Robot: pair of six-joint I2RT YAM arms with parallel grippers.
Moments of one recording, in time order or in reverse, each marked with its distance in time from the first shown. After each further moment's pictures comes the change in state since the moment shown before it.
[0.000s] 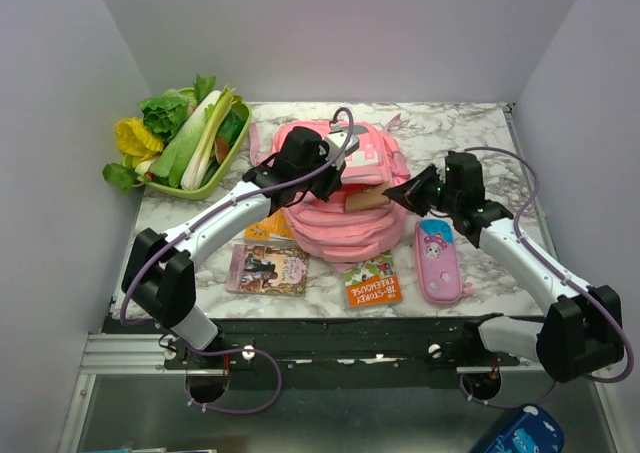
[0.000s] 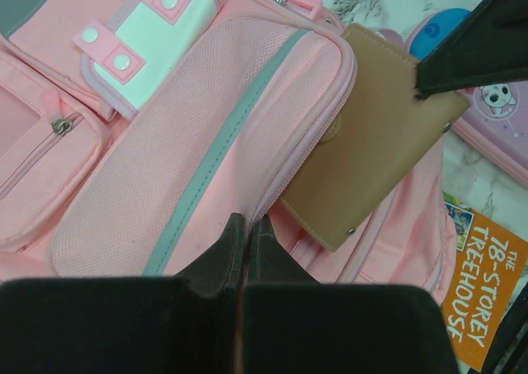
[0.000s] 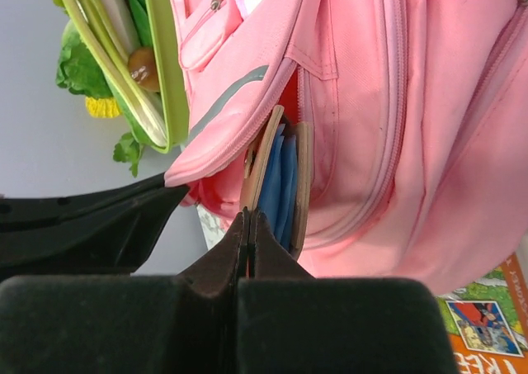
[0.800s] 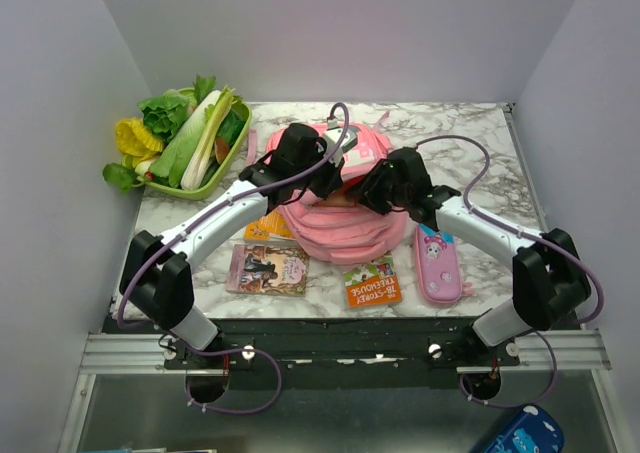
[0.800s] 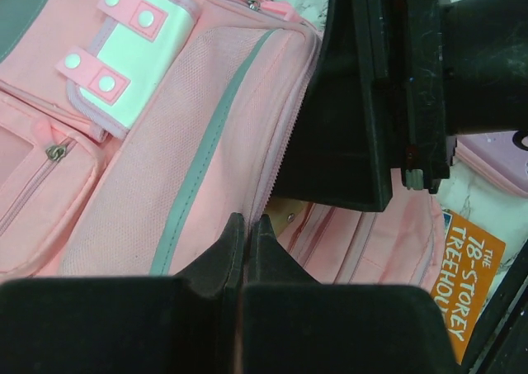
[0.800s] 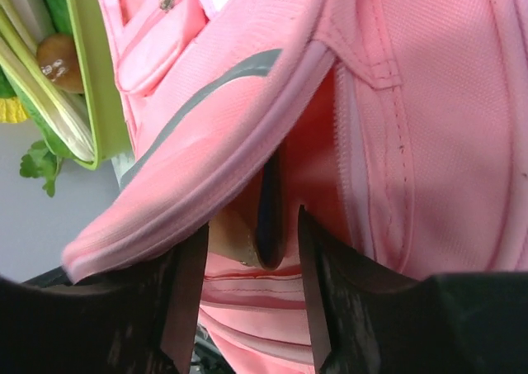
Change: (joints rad) left arm 0.010 -0.011 0.022 -0.016 0.056 -0.031; right arm 0.262 0.332 0.184 0.022 0.300 0.013
